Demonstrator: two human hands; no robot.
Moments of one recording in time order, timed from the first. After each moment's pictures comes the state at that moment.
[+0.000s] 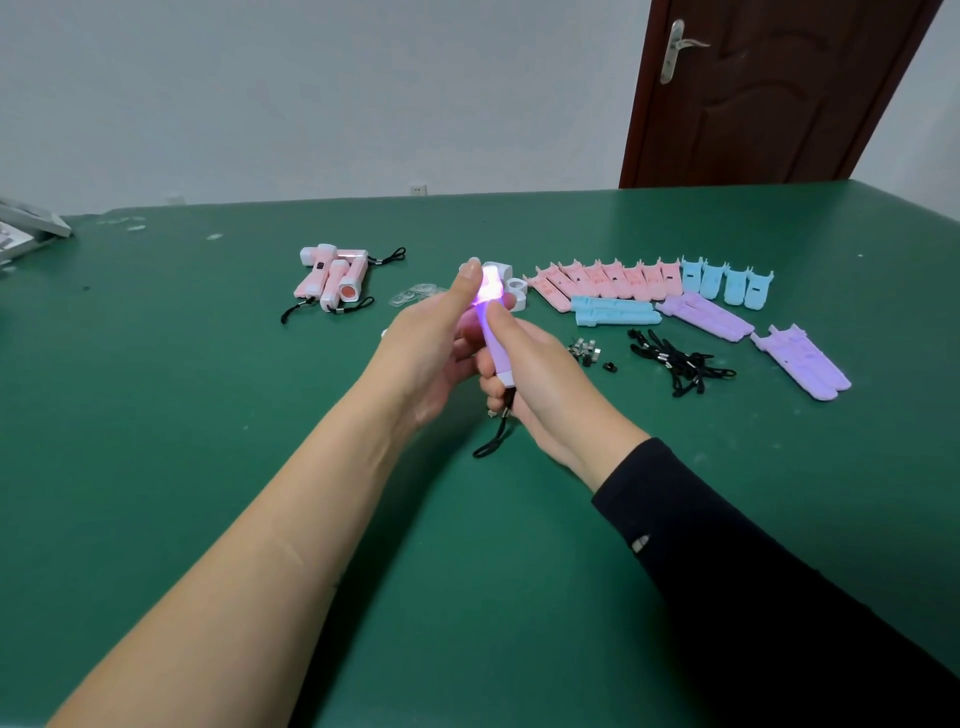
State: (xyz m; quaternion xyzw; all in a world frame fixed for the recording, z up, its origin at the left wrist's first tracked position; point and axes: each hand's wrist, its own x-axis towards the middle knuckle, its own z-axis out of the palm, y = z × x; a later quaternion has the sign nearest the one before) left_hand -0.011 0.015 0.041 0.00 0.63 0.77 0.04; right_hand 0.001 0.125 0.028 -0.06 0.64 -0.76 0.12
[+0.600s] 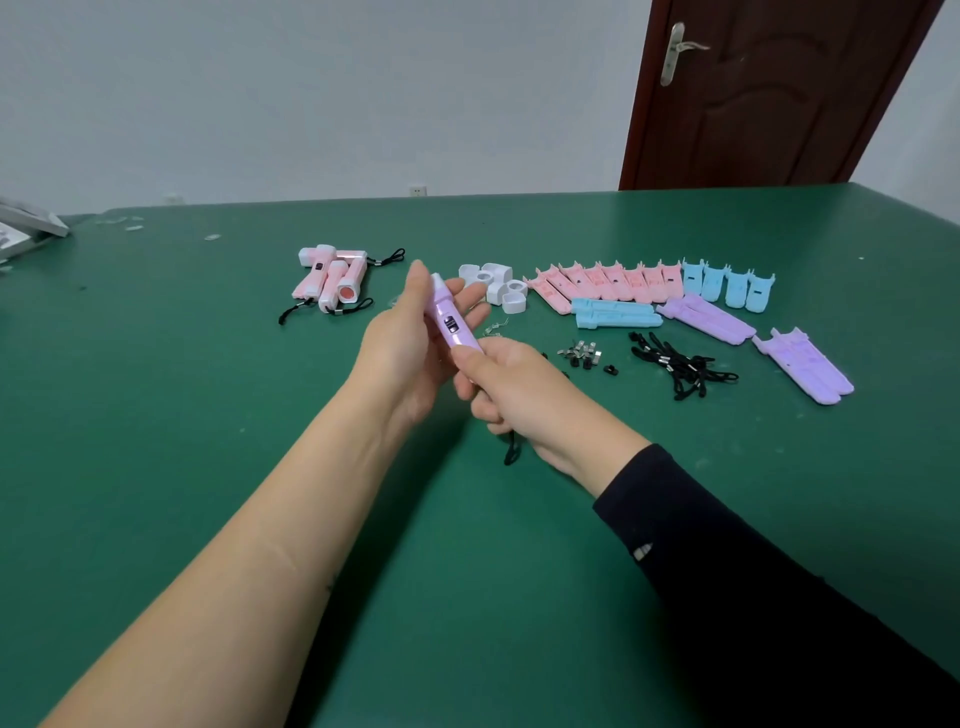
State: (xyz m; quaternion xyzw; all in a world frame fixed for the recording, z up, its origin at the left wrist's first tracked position) left_hand -0.017 0.011 0.041 -0.09 0.50 0.86 0.01; right_hand 0.001 0.123 0.022 -0.12 0.74 -0.64 0.14
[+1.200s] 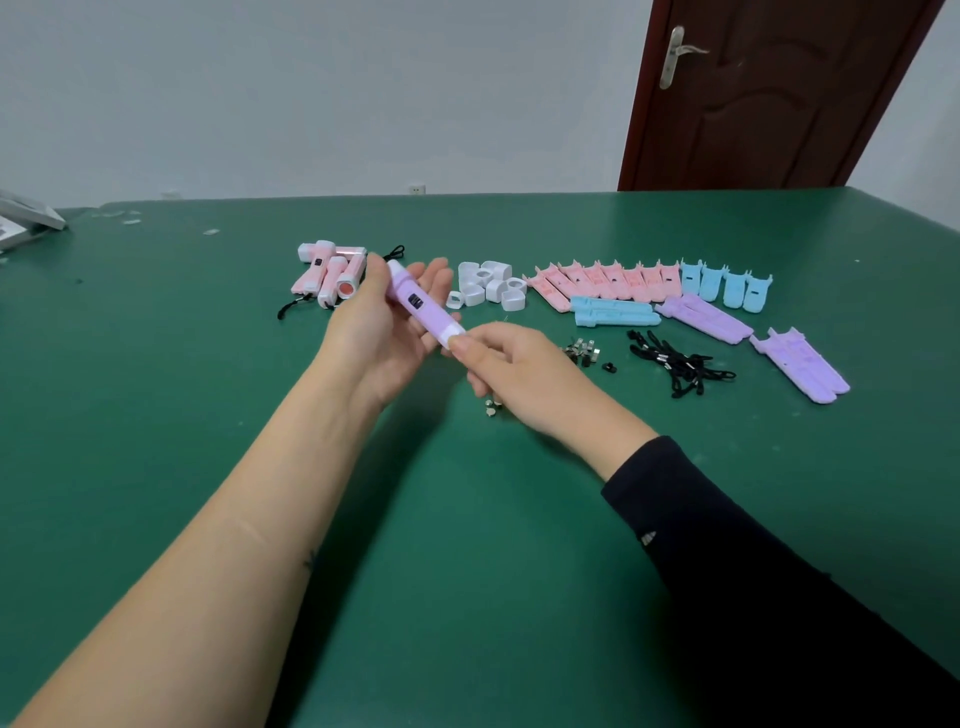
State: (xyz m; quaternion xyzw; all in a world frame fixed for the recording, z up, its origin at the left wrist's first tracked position) left_hand -0.024 -0.011 0.048 -0.09 0.41 0.91 -0.01; right_hand -0.002 0.135 0.026 -0.19 0.83 -0.53 0.04
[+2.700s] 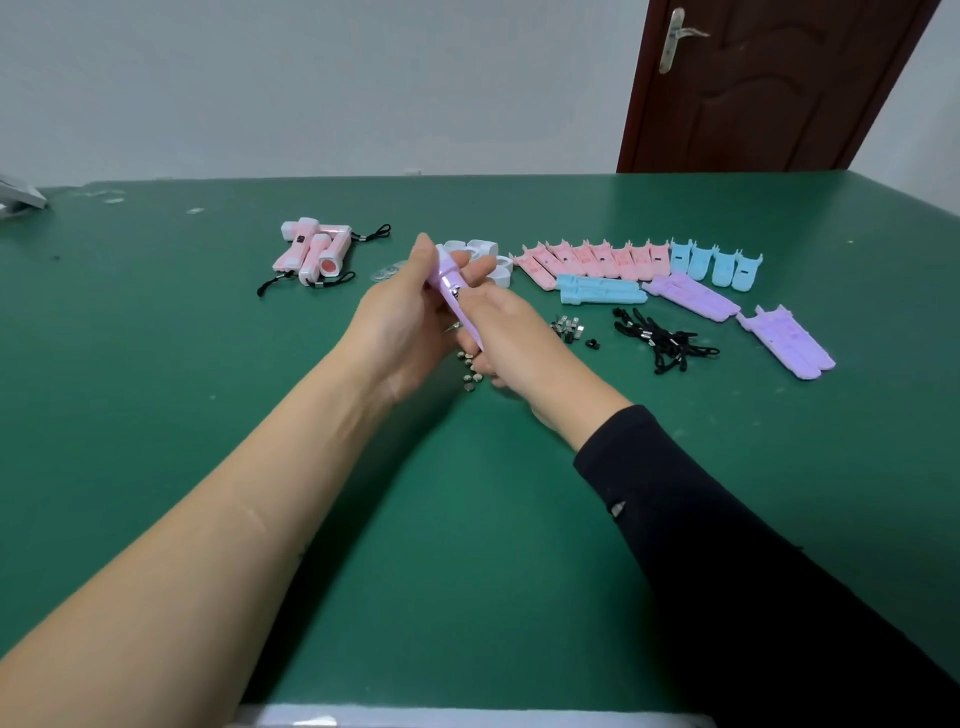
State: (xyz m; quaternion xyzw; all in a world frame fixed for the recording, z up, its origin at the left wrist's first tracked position) left_hand -0.009 0.023 0.038 -0.02 0.55 0.83 0.03; right_hand -0.004 0.133 0.031 -0.11 0.79 -0.59 0.06
